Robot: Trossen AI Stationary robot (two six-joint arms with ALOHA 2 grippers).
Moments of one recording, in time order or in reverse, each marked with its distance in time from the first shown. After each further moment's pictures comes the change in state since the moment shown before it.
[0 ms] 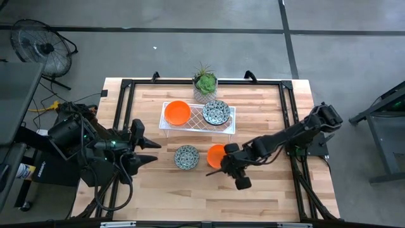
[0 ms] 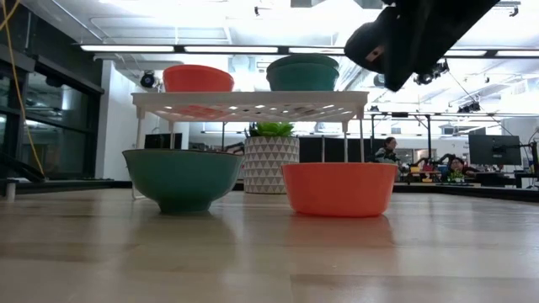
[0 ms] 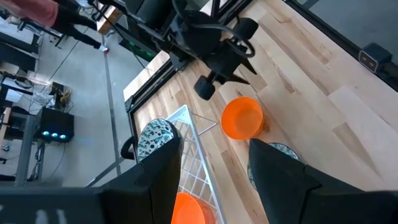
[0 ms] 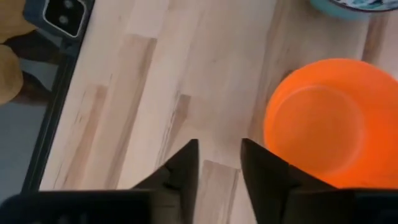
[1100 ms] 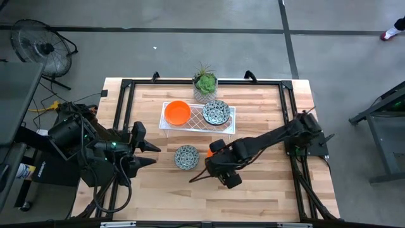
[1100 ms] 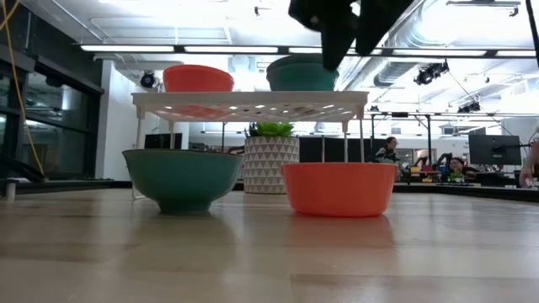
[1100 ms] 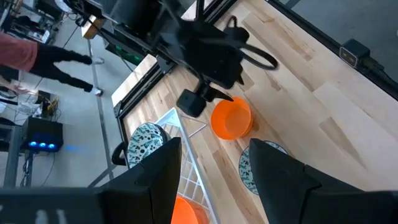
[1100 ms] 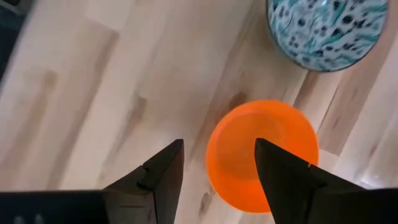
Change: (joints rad) left arm 0.000 0.000 0.000 0.000 0.055 0.032; right arm -0.025 0.278 0.506 -0.432 0.128 -0.244
